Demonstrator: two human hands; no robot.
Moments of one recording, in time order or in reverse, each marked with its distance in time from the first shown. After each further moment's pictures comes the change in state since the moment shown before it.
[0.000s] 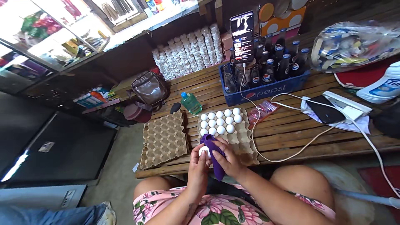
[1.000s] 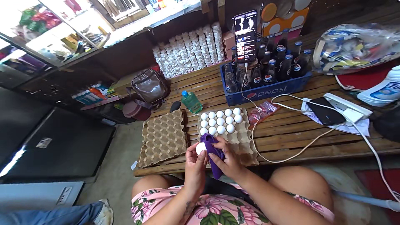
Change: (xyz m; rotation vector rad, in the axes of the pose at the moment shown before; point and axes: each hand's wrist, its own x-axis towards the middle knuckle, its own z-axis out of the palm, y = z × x) left_hand 0.002 0.003 -0.002 -0.082 0.099 0.061; right_hand -0.002 0.010 0.008 -0.069 0.066 -0.152
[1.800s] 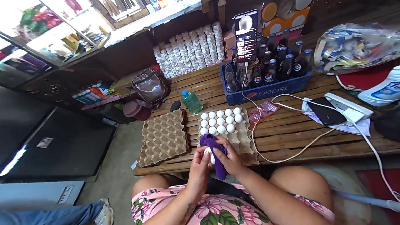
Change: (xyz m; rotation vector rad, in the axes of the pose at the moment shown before) left_hand -0.004 -0.003 -0.001 0.113 -0.115 -0.154; right_hand 0.005 -0.010 -0.006 0.226 -0.017 0.247
